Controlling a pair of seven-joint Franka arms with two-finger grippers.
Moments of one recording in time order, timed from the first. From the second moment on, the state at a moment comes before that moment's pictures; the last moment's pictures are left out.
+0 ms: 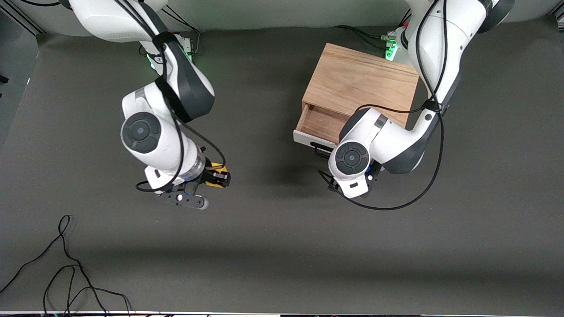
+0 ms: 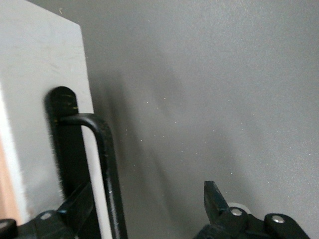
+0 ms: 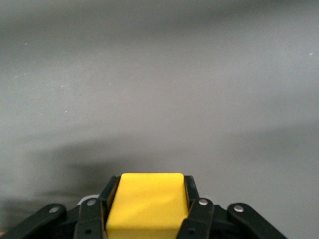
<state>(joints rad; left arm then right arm) -0.22 0.69 -0.42 -1.42 0.19 1.83 -1.78 0.49 0.50 -0.03 -1.35 0.08 1.86 0.68</state>
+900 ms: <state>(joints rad) -0.23 0.68 -0.42 -1.41 0.24 1.99 -1.78 0.51 0.51 -0.04 -1.35 0.07 1.86 0.71</state>
